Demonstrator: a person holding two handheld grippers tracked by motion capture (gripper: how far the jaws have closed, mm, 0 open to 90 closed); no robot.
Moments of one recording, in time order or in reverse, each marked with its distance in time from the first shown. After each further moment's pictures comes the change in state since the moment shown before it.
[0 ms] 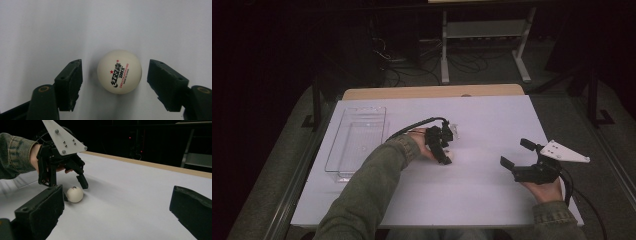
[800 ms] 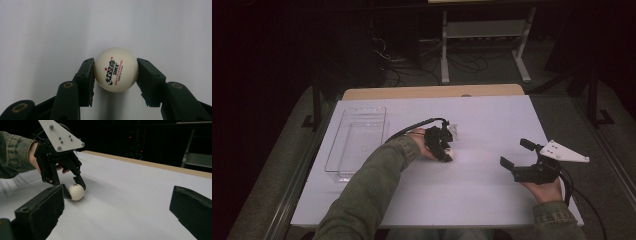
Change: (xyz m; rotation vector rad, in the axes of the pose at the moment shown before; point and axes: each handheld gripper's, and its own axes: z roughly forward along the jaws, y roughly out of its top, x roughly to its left) left arm -0.004 0.000 -0.007 -0.040 0.014 0.033; right arm 0.000 0.000 0.000 0.003 0.002 -0.005
